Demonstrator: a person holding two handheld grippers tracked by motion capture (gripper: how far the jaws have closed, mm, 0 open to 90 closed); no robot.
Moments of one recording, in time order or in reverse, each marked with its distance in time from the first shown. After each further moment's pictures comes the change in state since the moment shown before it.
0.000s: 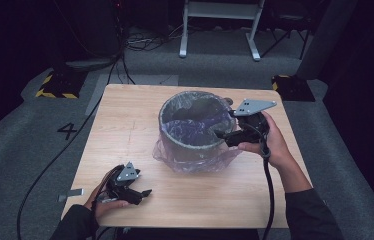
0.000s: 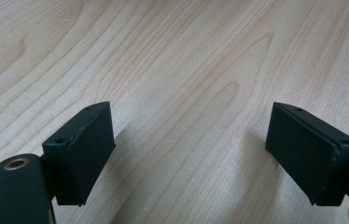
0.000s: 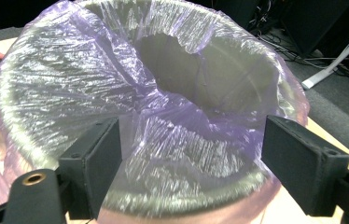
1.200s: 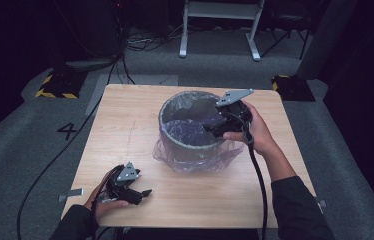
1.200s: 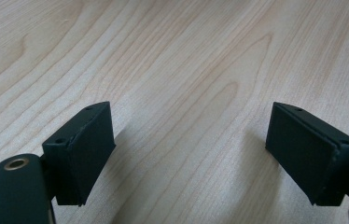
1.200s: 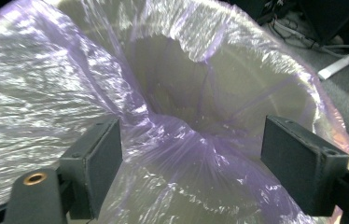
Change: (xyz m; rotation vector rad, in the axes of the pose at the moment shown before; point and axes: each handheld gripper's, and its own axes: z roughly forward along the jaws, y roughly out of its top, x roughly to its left) left arm 0.000 0.000 0.000 0.000 0.000 0.001; right arm -0.009 0.022 0.045 0.075 0.044 -0.010
